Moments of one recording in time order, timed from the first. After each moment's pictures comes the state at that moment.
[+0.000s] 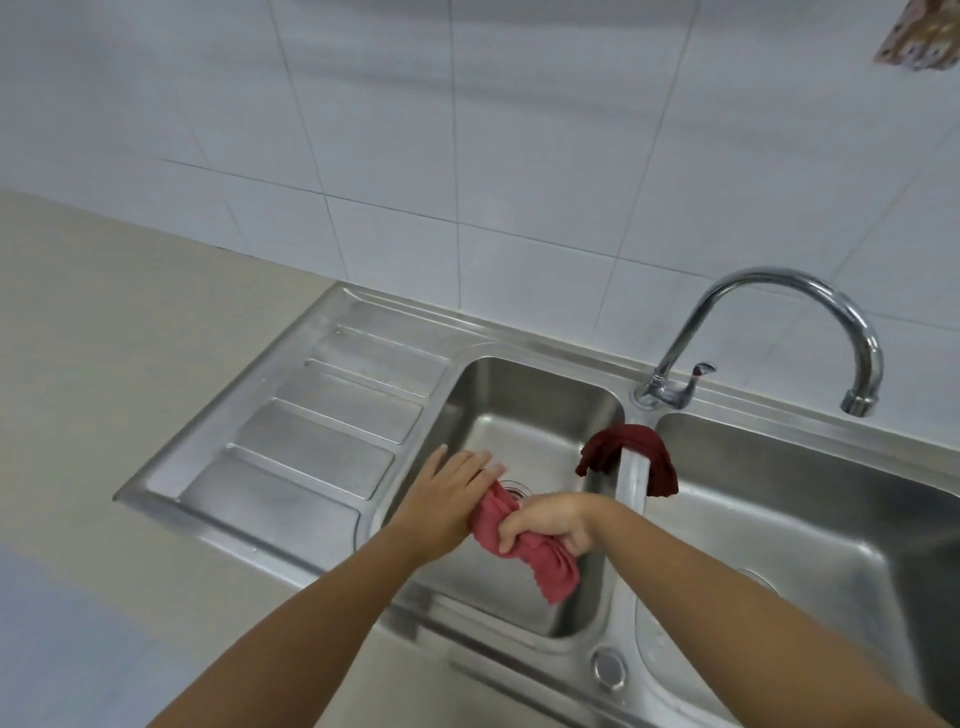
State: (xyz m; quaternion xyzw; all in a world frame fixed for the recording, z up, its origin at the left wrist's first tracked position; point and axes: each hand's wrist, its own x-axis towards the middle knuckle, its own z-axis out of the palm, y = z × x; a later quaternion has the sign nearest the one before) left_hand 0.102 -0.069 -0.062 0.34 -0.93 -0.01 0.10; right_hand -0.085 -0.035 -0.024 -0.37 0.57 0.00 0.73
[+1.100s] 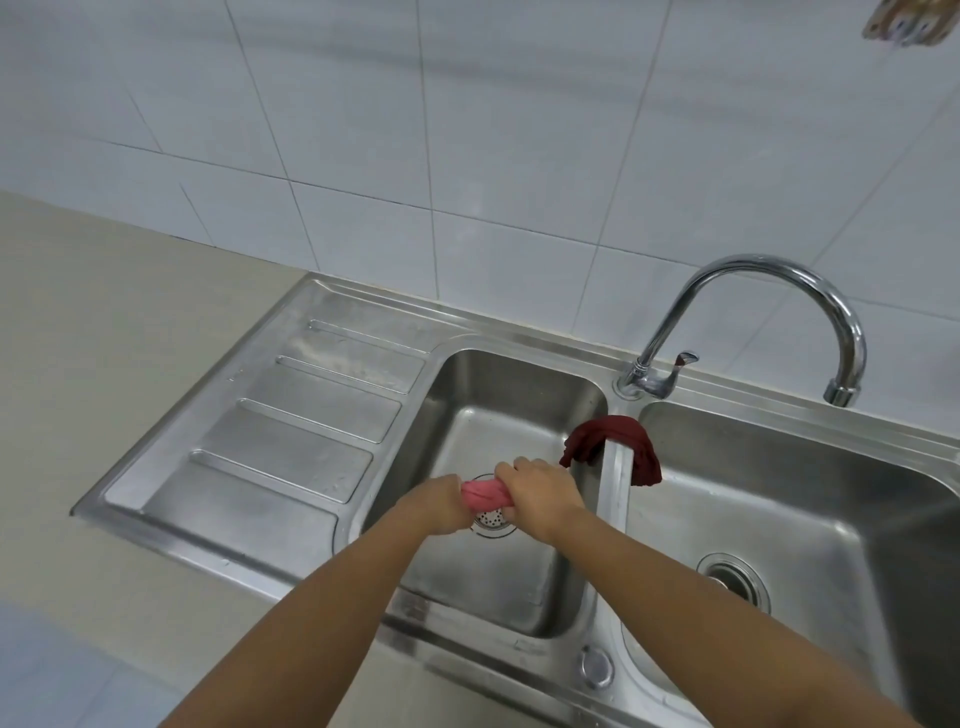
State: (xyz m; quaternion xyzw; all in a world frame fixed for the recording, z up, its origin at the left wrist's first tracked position) left_hand 0.063 -0.086 -0.049 0.56 -0.71 -0.40 -0.13; right_hand -0.097 -0.043 -0.059 -0.75 0.65 0.05 0.10
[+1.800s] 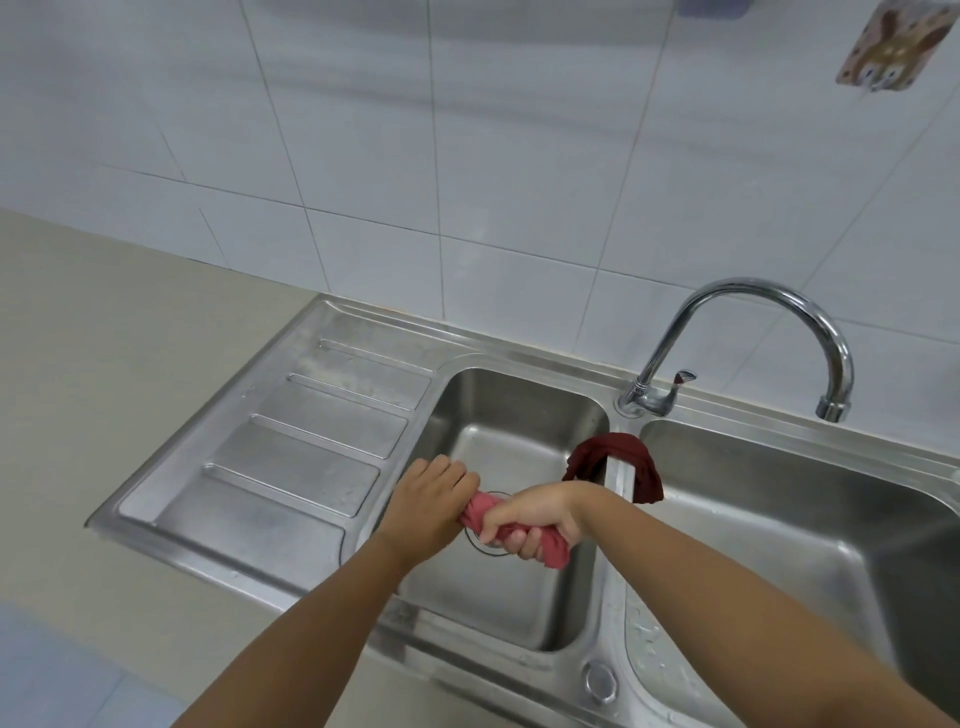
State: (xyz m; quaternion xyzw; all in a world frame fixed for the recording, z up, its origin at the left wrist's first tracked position) left_hand 0.096 -0.085 -0.060 0.32 -0.93 0.07 0.15; right_hand -0.091 -0.052 0.007 -0.35 0.53 0.07 0.77
